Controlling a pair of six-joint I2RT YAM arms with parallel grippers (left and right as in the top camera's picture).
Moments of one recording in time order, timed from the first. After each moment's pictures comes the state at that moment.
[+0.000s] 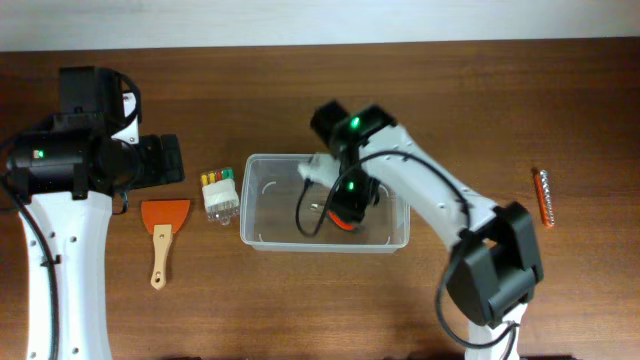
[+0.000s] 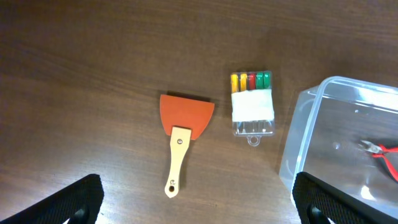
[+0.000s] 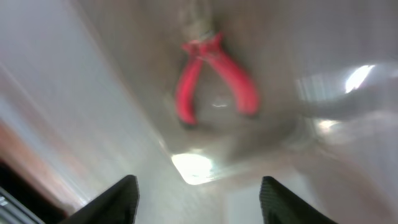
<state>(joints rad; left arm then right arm) 0.06 1.47 1.71 -1.38 -0.13 -0.09 0.56 2.02 1.78 -1.36 -0.06 -0.51</state>
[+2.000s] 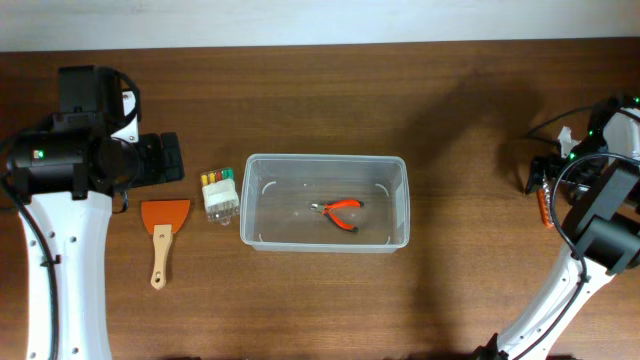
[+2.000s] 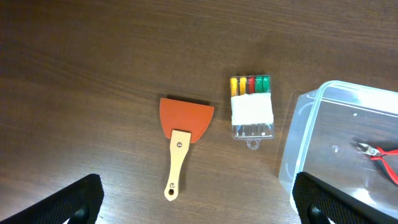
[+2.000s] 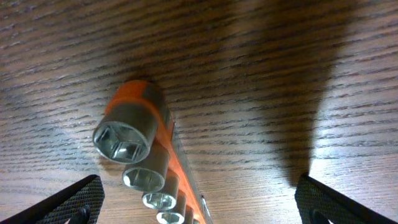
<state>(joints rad) 0.06 1.47 1.71 -1.37 -0.13 -0.09 -0.55 2.40 1.96 -1.31 0.01 -0.29</state>
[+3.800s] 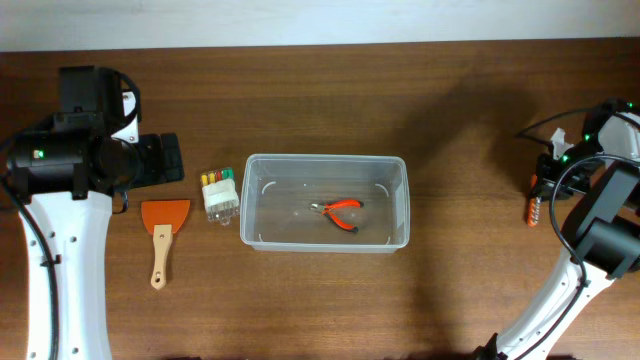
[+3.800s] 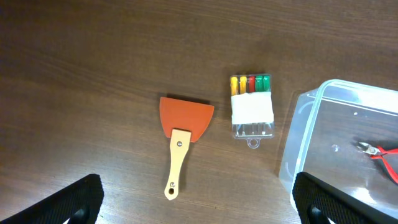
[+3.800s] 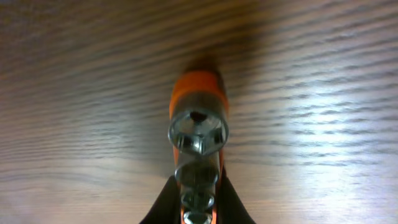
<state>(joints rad) 0.06 1.47 1.71 -1.37 -0.13 -0.09 -0.53 2.35 1.88 -1.30 -0.12 -0.24</state>
